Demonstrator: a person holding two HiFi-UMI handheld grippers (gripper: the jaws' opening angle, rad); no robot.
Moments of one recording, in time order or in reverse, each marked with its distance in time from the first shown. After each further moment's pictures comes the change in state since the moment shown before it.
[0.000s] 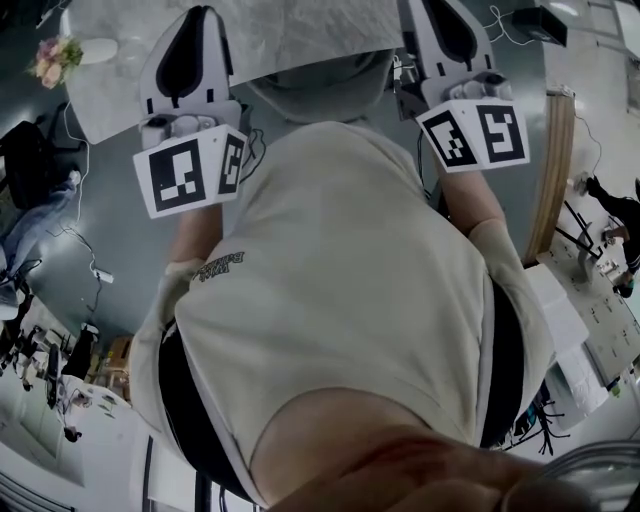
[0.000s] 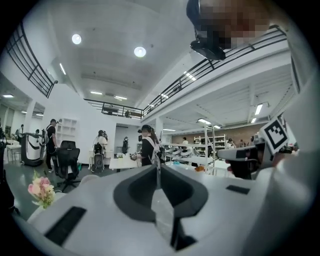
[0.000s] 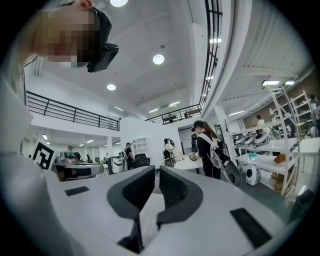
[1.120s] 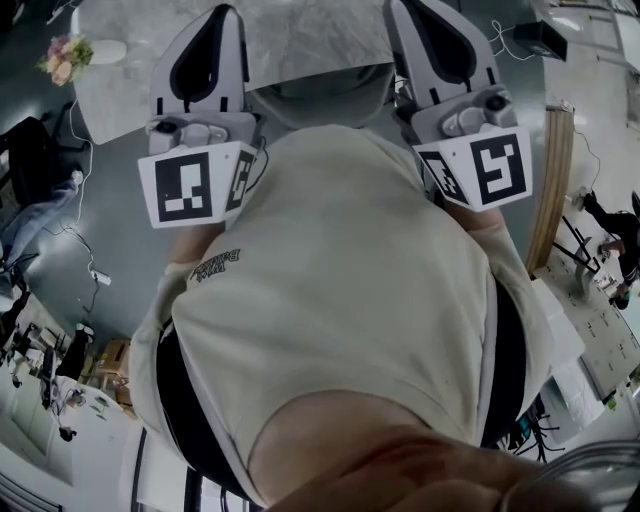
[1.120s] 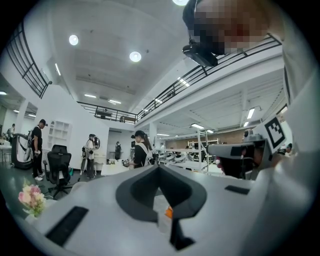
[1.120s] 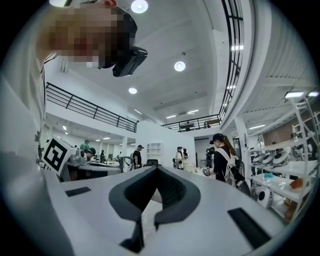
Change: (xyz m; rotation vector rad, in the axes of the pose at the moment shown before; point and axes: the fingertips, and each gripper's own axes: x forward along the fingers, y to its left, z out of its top) left arm 0.000 -0.025 0.033 0.018 -0.062 -0.082; right arm -0.001 0.048 0.047 -0.171 -0.070 0.171
